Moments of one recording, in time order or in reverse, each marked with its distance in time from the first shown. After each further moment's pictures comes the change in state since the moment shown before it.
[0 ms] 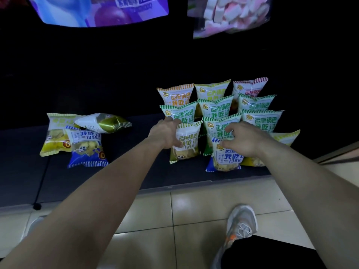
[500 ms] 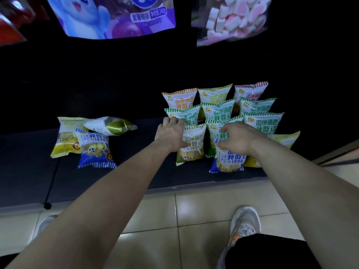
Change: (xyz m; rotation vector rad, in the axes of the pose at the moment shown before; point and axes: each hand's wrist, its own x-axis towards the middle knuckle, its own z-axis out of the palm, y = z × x) left_hand -0.022 0.017 -0.008 0.121 0.136 0.009; right_hand -0.009 -0.022 -0.007 -0.064 0.000 -0.030
